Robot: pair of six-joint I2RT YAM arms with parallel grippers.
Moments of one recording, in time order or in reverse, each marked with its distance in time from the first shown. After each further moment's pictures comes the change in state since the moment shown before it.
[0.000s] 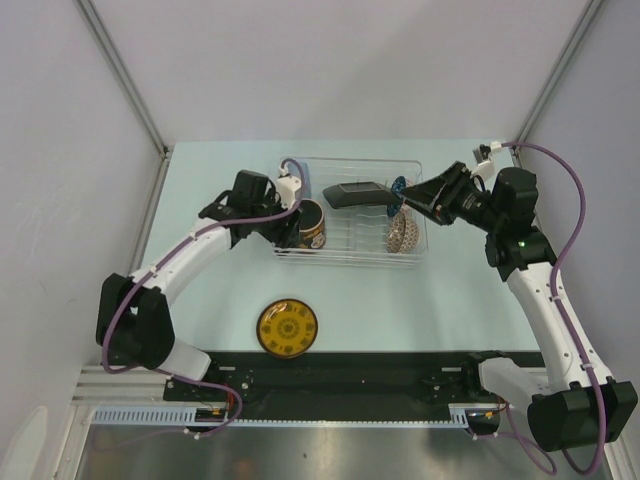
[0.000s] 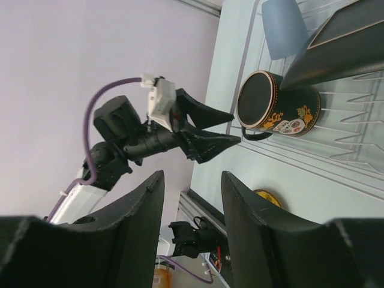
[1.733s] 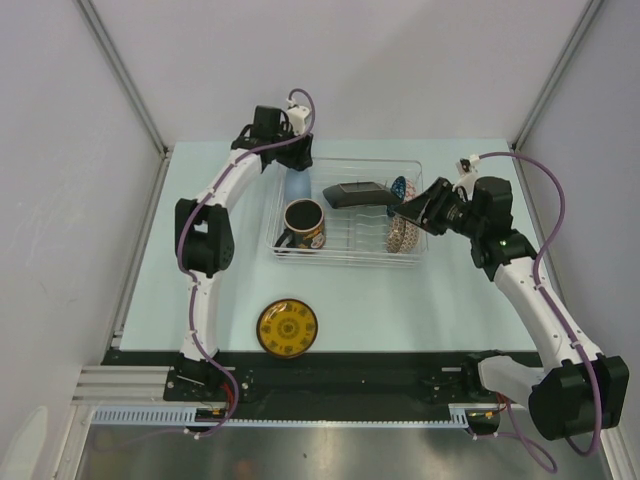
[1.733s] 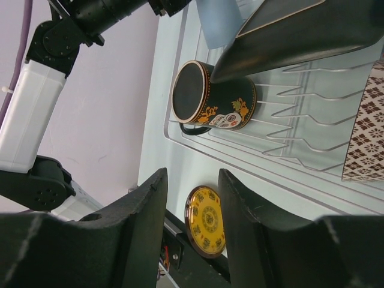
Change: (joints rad) left arm 0.132 0.824 1.011 -0.006 0.046 -0.027; right arm 0.050 0.062 -0.113 0.021 0.109 -0.182
